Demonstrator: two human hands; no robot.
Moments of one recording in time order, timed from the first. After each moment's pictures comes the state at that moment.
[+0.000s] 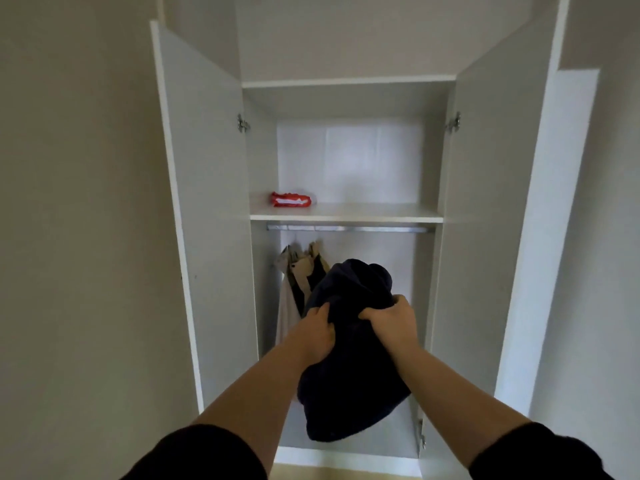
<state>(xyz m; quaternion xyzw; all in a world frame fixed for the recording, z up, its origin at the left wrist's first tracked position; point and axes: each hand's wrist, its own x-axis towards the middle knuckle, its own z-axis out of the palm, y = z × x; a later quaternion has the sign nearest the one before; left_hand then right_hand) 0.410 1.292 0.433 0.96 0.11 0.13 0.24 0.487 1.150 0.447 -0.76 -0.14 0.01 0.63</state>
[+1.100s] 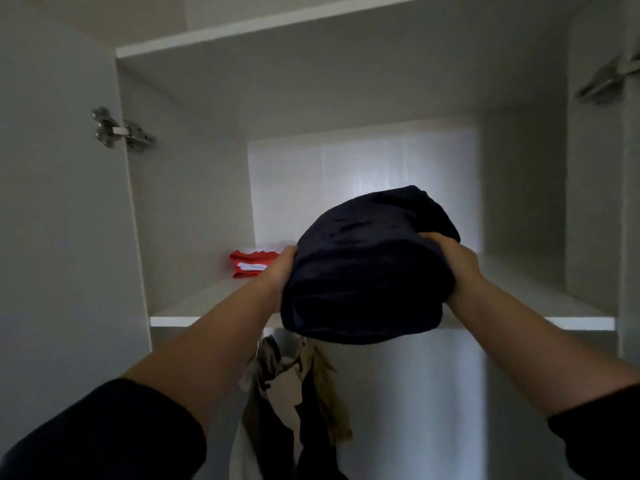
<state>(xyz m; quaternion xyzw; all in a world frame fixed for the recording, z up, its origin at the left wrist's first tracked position) 0.936 1.623 0.598 0.63 0.19 0.20 0.73 1.047 1.390 0.601 -0.48 -0.13 0.07 0.86</state>
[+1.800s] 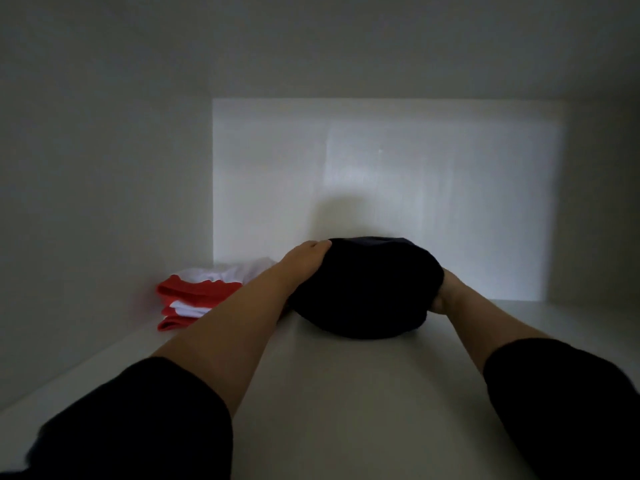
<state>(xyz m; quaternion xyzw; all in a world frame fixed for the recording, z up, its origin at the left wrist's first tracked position) 1.214 1.817 0.633 0.88 0.14 0.24 0.39 1.356 1.614 0.607 -0.63 -0.18 0.19 0.73</state>
